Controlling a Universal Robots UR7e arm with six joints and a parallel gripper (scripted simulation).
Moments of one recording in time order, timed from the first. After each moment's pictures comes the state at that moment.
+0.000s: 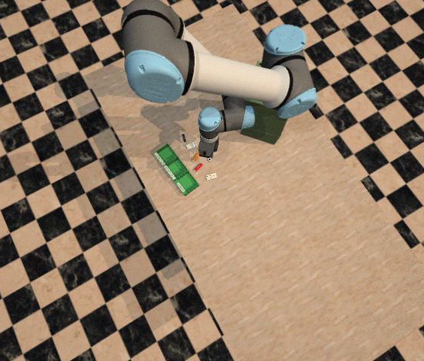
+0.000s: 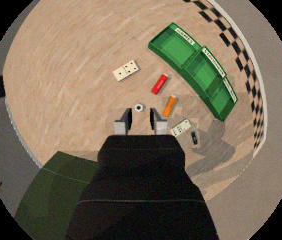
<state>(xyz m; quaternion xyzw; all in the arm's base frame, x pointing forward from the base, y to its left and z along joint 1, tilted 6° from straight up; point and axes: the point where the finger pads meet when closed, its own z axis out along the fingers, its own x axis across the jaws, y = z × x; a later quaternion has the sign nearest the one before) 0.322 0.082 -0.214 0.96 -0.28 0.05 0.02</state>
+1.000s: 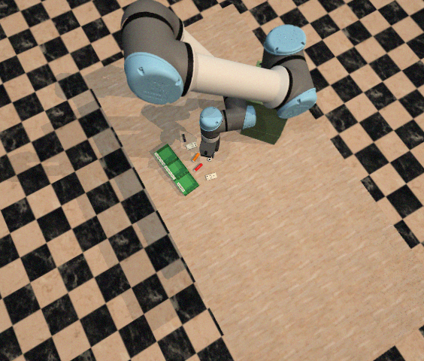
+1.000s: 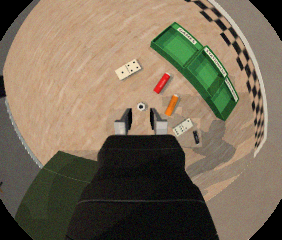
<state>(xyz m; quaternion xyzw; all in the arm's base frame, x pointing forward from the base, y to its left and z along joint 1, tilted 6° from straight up) 0.317 0.083 -0.215 0.96 -0.29 0.05 0.02</state>
